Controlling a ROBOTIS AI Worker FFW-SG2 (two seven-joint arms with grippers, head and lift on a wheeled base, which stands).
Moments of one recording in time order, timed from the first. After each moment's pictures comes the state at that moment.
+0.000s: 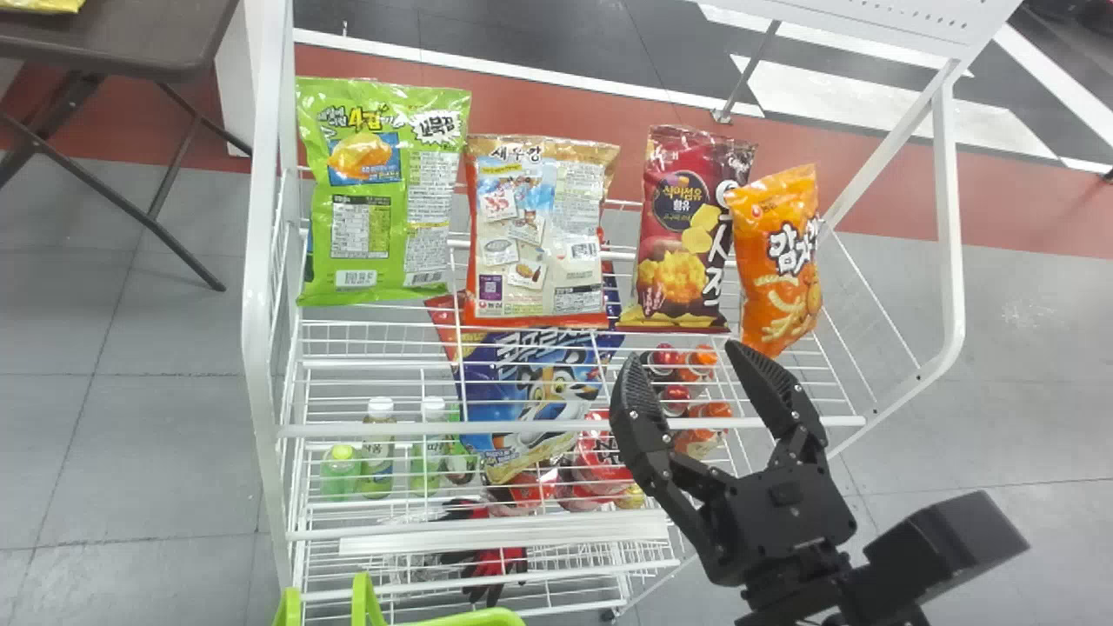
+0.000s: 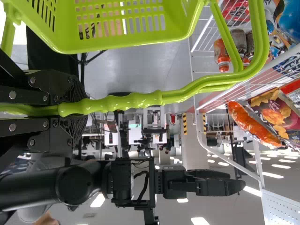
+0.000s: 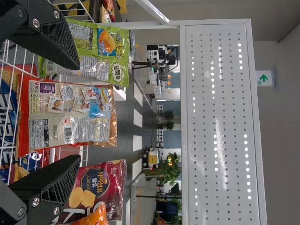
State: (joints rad) left arm 0.81 0.00 0.18 -2.42 0.61 1.56 -0.91; right arm 0.92 -0.17 -0.07 -2.39 -0.16 -0.12 0.06
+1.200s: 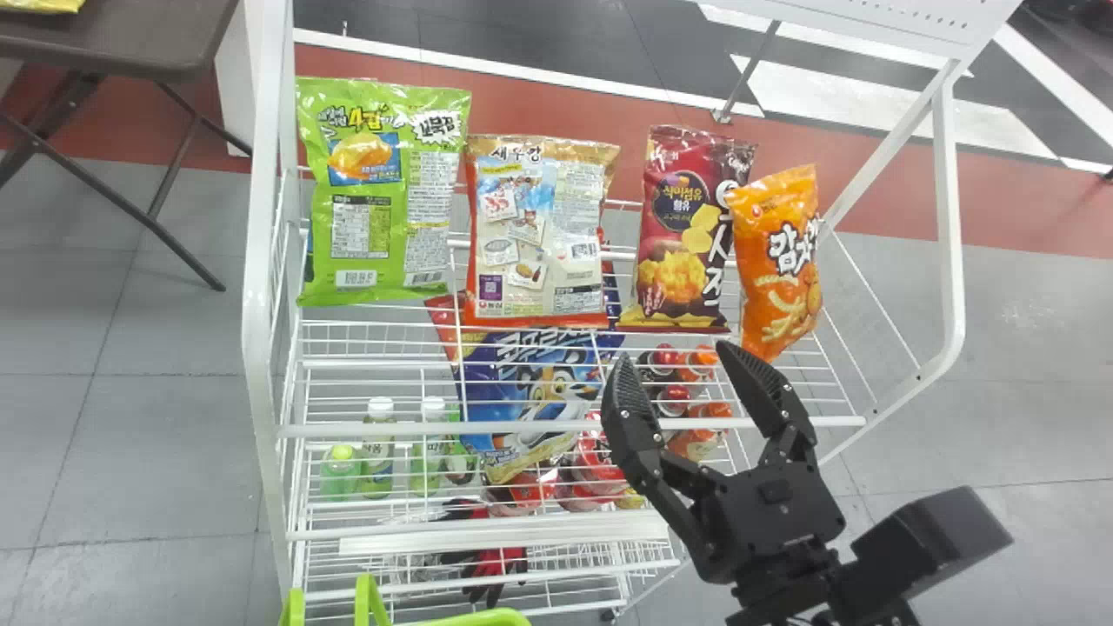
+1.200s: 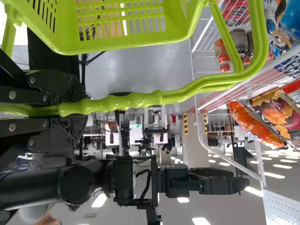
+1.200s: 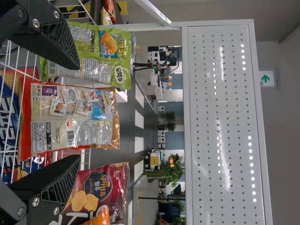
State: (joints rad) left arm 0.81 0.00 0.18 -2.43 0.60 1.56 -0.92; right arm 0.91 -0.17 -0.06 -2.38 -0.16 -0.12 0.06
